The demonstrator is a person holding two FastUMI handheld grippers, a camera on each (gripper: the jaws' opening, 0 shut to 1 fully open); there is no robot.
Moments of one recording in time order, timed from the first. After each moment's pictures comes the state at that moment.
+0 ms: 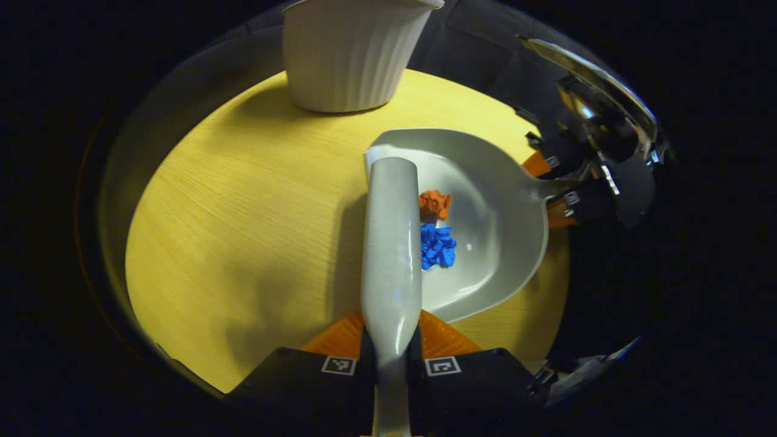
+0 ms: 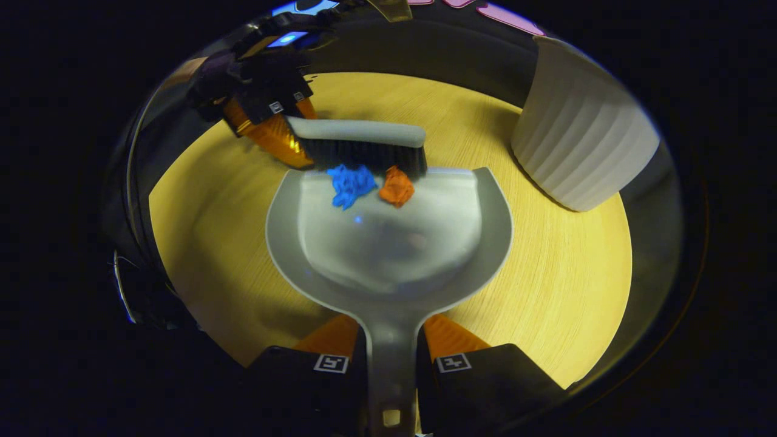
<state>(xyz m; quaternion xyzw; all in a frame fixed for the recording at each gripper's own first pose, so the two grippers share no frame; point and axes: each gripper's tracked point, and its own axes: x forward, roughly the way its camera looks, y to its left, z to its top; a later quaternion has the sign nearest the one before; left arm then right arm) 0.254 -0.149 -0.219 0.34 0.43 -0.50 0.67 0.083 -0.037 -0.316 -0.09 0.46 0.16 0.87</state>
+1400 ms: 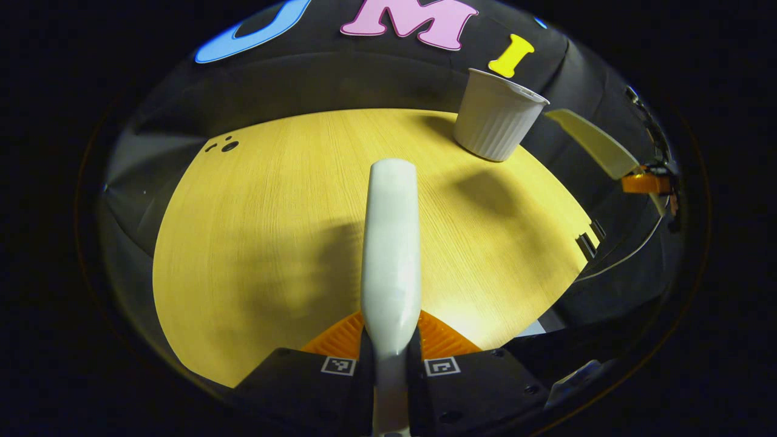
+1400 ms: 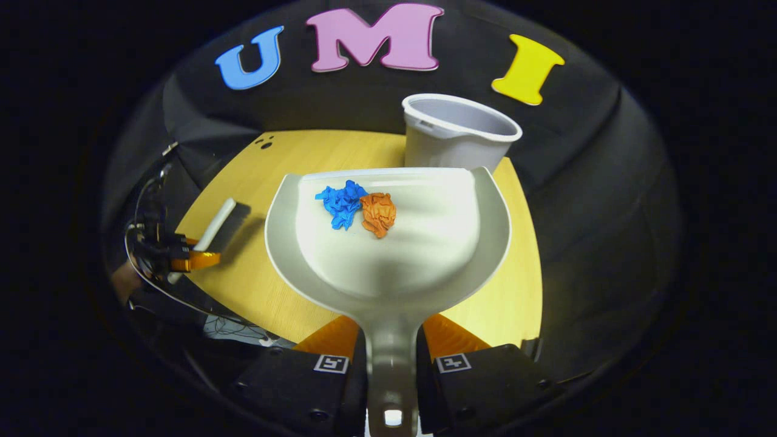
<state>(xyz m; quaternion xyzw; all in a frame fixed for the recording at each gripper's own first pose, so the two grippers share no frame) 0.184 0.056 -0.329 0.06 0.38 -0.20 0.90 0.072 -0.024 -0.309 -0.02 0.41 0.04 0.91</state>
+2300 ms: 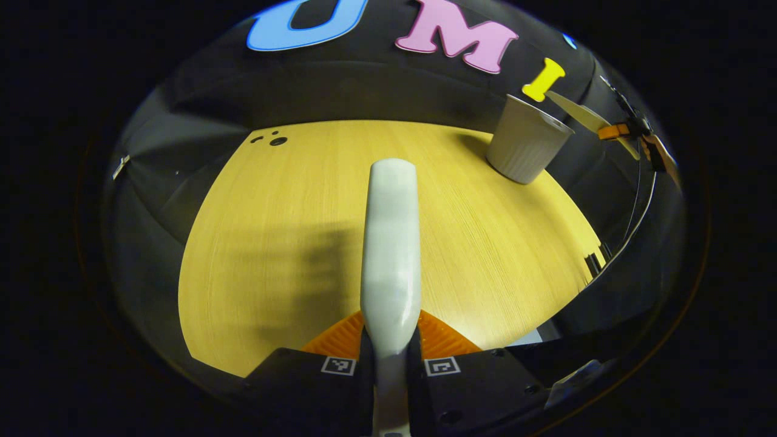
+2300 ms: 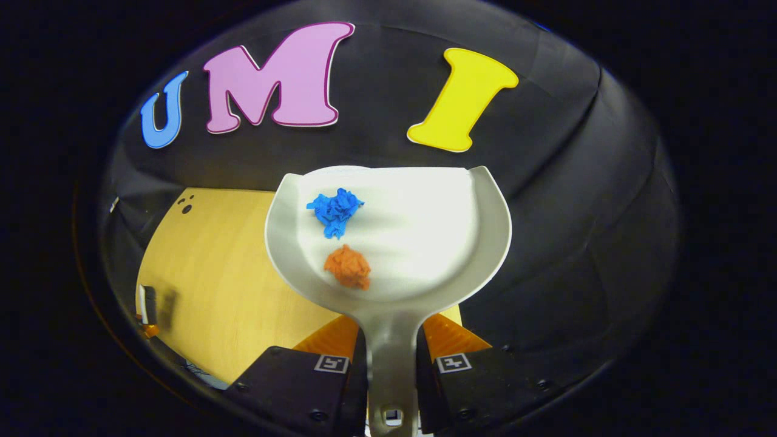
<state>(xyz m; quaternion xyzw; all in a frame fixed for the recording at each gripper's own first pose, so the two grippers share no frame) 0.179 0.137 -0.287 0.01 0.36 -0.14 0.92 0.099 -0.033 -0.300 -0.04 0.36 -0.10 0.93</state>
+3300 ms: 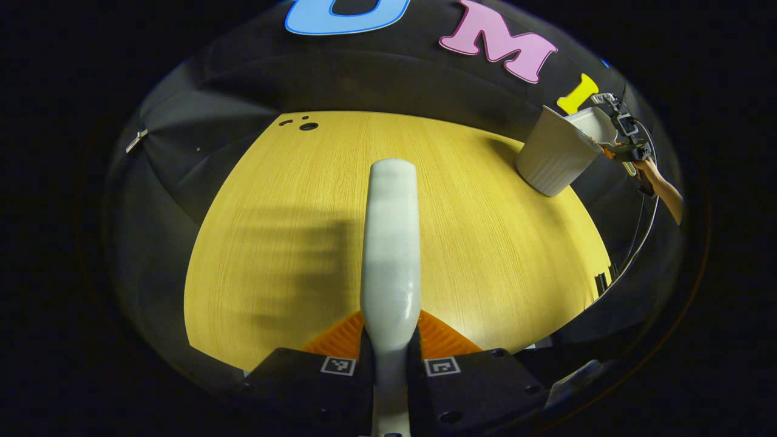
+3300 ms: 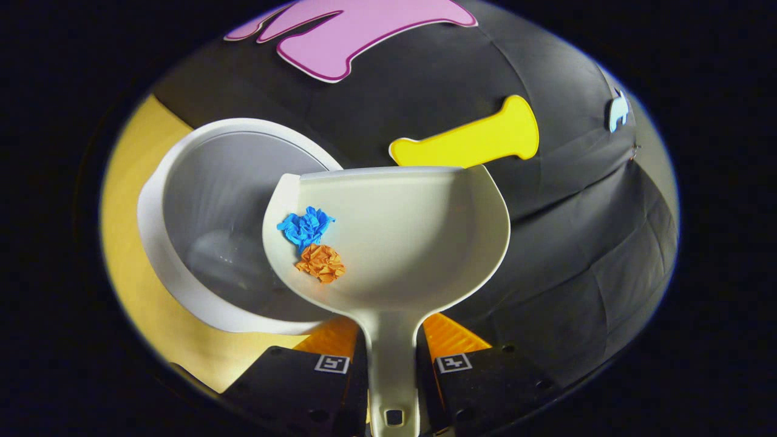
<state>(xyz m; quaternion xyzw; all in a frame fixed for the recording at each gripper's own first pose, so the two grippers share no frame) 0.190 0.163 -0.288 -0.02 0.39 -0.10 0.92 0.095 -0.069 -0.268 -0.37 0.29 -0.27 0.84</state>
